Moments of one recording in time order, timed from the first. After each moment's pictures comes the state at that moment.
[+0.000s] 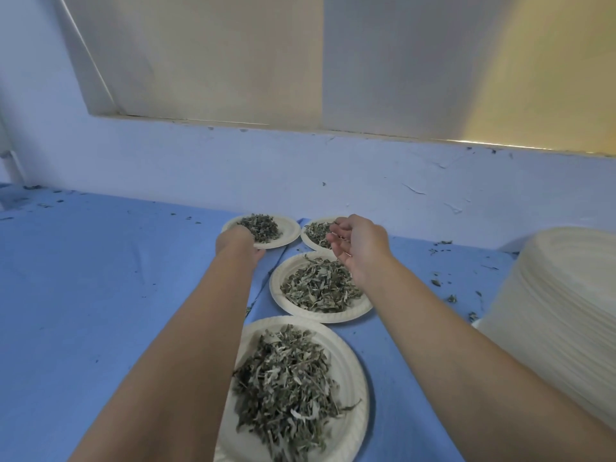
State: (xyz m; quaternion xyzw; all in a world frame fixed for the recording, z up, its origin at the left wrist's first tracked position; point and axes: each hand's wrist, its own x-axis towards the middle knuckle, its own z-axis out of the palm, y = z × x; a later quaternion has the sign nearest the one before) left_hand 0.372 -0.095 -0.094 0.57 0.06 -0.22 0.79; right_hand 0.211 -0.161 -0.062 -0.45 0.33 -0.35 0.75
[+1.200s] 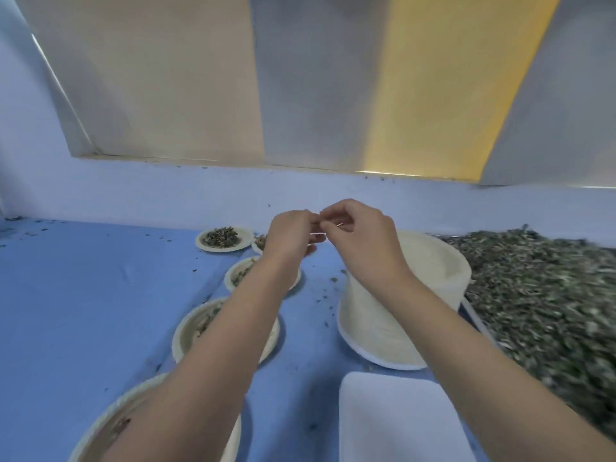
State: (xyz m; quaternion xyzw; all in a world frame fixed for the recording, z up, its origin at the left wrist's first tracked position) left_hand 0.100 -0.043 0.026 0.61 -0.27 -0.27 0.70; right_hand 0.000 -0.090 0.025 -0.82 0.23 -0.43 0.29
